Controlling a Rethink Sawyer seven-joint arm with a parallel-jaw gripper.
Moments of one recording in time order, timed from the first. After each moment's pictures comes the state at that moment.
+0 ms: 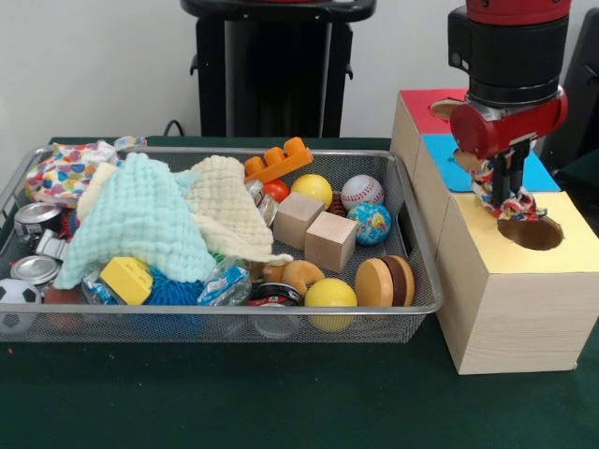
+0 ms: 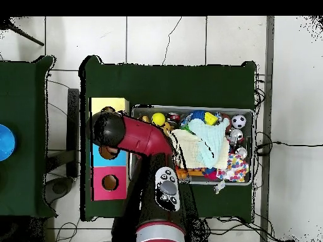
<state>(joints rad) 0.02 -0.60 -0.03 1.62 0.38 0.49 0.98</state>
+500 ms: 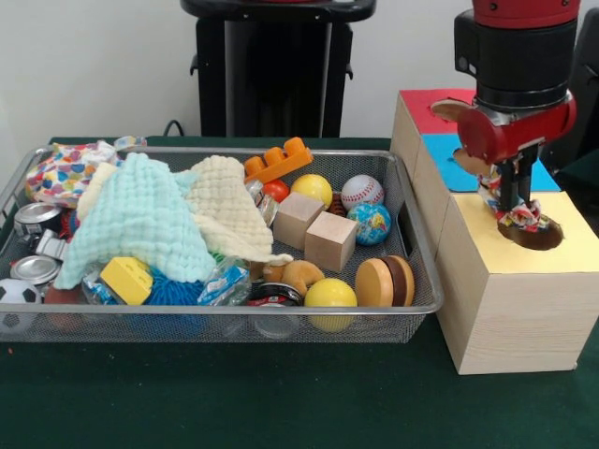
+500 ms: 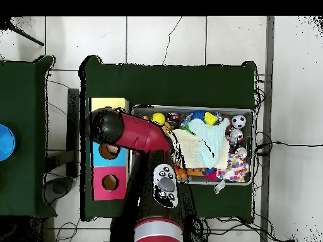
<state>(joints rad) 0.03 -0.59 -0.03 1.58 0.39 0.49 0.98</state>
